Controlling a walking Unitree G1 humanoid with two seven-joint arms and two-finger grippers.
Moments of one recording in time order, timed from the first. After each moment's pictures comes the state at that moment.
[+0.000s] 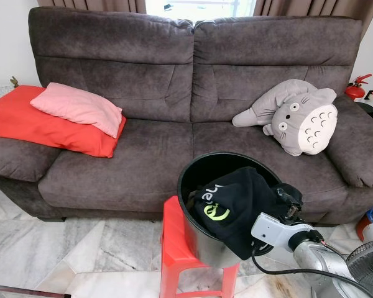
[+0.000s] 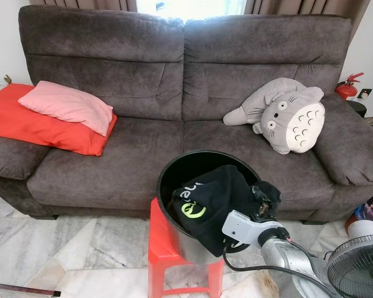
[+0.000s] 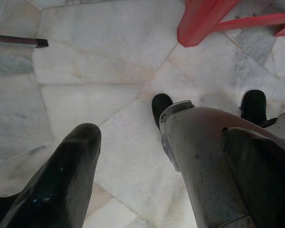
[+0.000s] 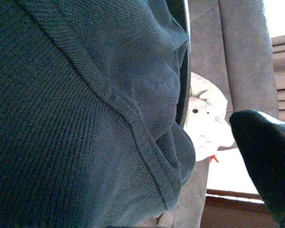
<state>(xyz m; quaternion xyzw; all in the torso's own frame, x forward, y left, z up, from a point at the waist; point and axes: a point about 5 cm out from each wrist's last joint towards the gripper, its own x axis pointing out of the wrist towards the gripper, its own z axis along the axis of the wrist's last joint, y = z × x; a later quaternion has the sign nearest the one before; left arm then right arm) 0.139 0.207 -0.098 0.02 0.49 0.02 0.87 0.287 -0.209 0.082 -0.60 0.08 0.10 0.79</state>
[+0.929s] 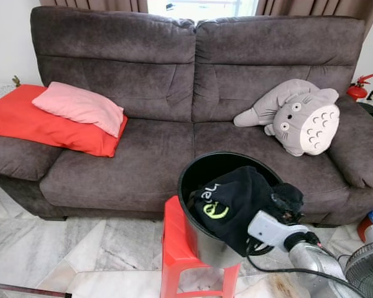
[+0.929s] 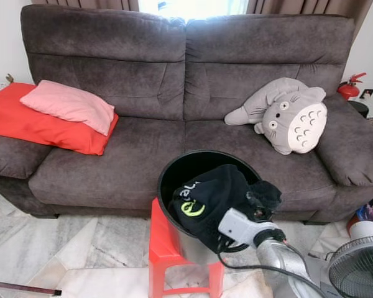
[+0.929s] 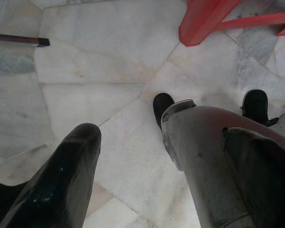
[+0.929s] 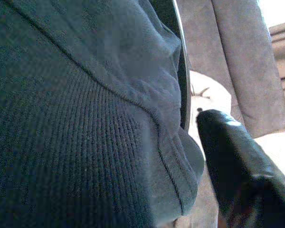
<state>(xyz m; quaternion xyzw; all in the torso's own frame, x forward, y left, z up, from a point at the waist) 0.139 0.210 -0.097 0.03 0.49 0.02 0.87 0.287 -0.204 0.080 -0.56 0.08 0.08 0.82</state>
